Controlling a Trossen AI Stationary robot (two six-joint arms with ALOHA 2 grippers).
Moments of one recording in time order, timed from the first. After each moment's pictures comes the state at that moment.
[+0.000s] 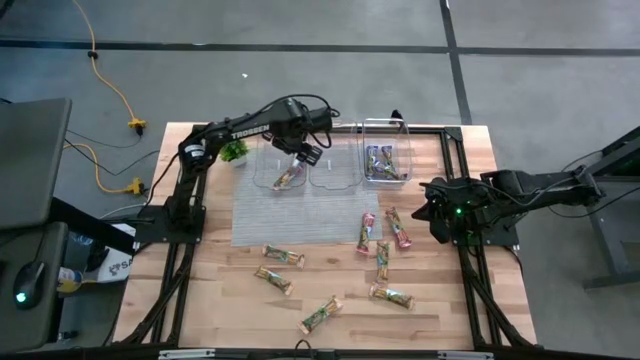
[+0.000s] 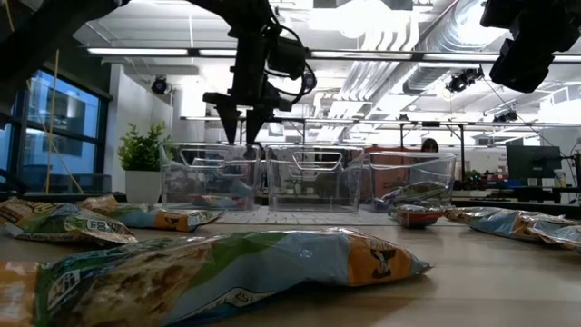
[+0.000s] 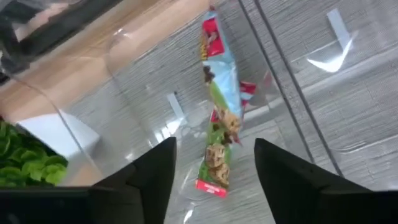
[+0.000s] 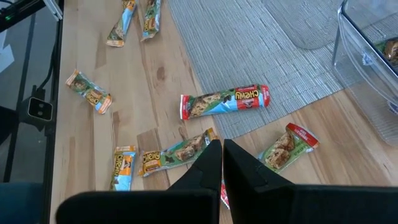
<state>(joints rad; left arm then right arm) 0.45 2.05 1.95 -1.41 -0.23 -0.64 0.12 0.61 0.67 -0.80 0.03 0.53</state>
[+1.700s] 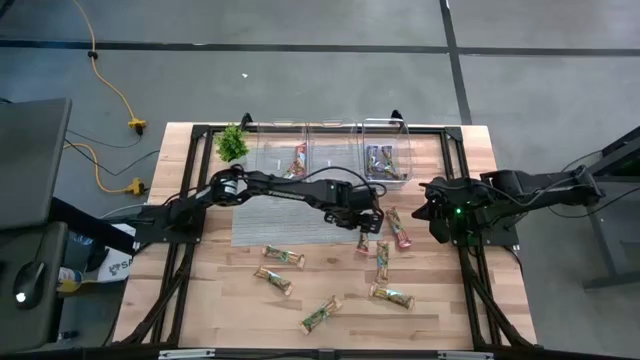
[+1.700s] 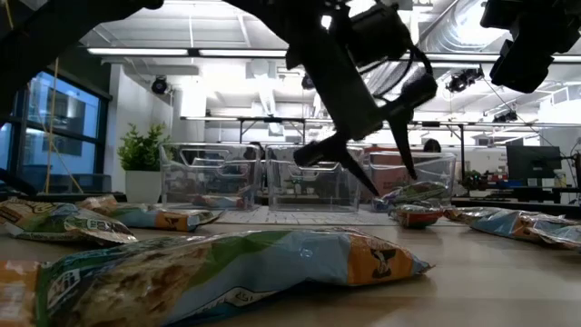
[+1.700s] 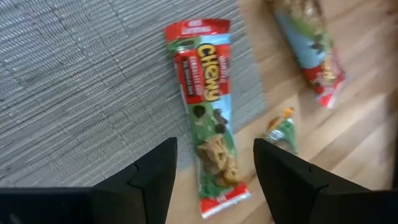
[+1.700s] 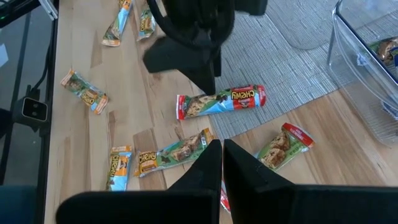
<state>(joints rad) 0.02 2.31 1.95 -0.65 0.12 -1.20 0.12 0.61 0.67 -0.81 0.04 0.52</state>
